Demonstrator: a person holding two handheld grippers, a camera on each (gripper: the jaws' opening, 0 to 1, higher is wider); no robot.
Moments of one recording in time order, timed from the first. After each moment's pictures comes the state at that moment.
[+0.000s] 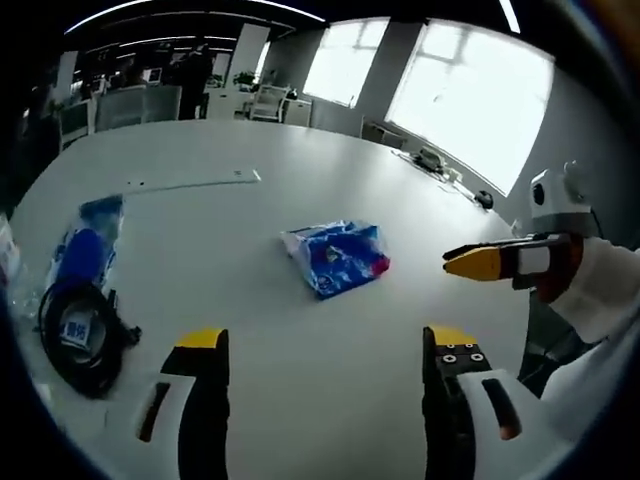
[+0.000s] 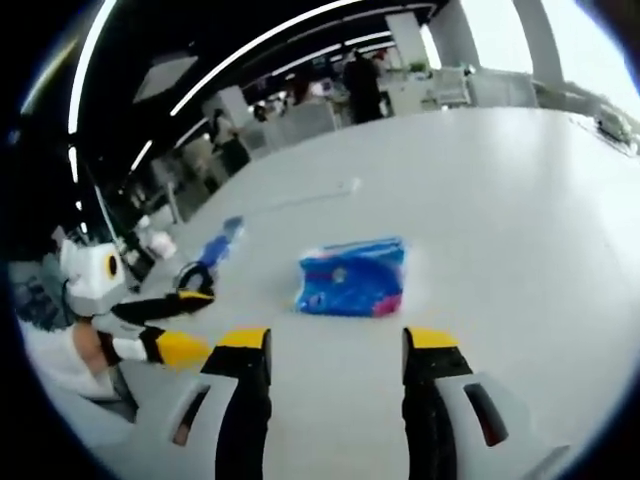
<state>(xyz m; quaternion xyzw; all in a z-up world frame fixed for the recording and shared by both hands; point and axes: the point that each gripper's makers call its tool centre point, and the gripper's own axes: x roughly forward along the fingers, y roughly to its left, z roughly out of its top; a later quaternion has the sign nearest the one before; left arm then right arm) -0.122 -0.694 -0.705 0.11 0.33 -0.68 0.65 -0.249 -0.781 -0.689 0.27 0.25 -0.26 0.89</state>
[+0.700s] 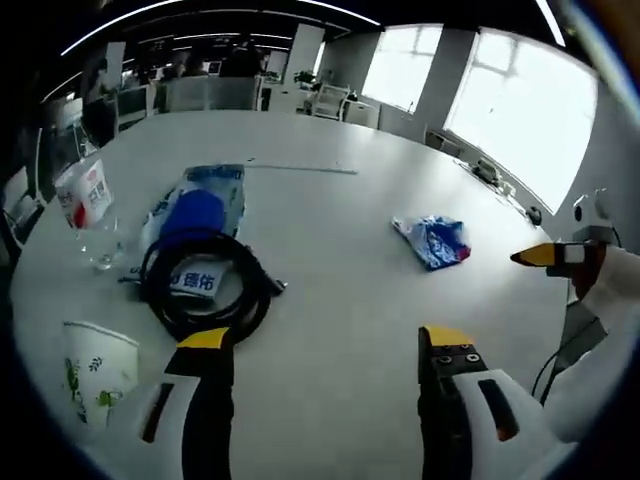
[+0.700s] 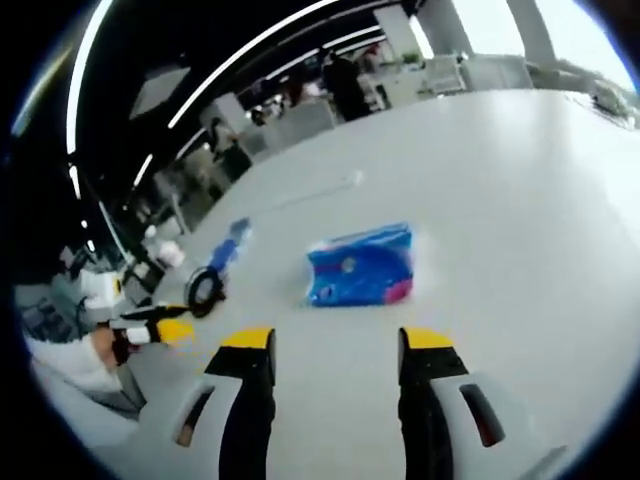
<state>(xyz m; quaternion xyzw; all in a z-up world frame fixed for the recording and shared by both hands) -0.019 -0.616 -0.727 0.11 0.35 -0.58 0.72 -0.250 -0.770 -0.693 0.31 0.24 -0.25 0.88</state>
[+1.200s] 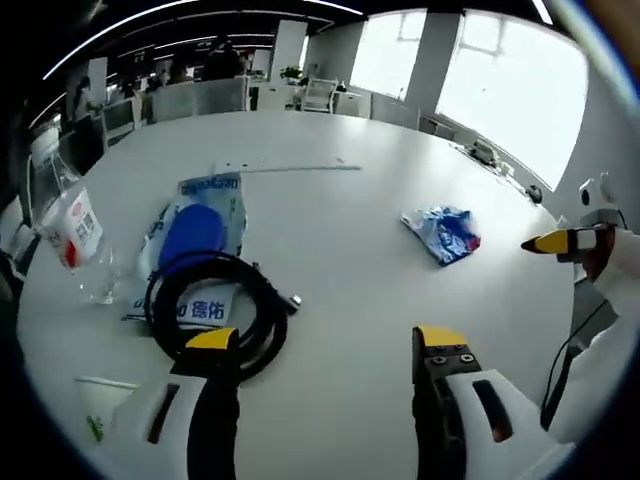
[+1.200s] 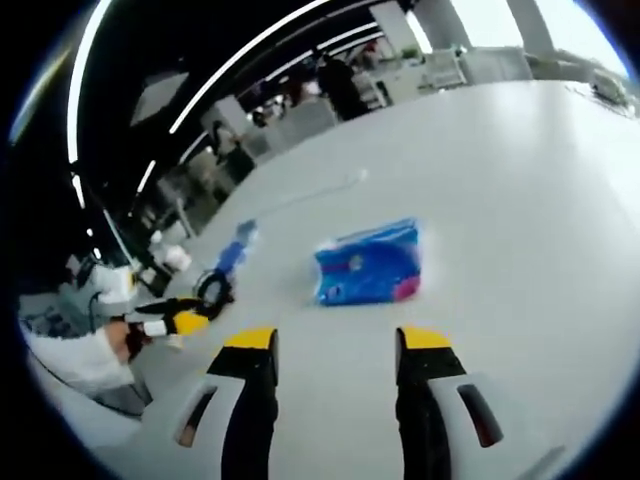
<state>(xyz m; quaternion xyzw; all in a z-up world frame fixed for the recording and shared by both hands) -0.002 -0.638 -0.734 0.16 0.34 -0.60 0.71 -0.248 -0.767 -0.690 0.33 0.23 -0.25 0.88</state>
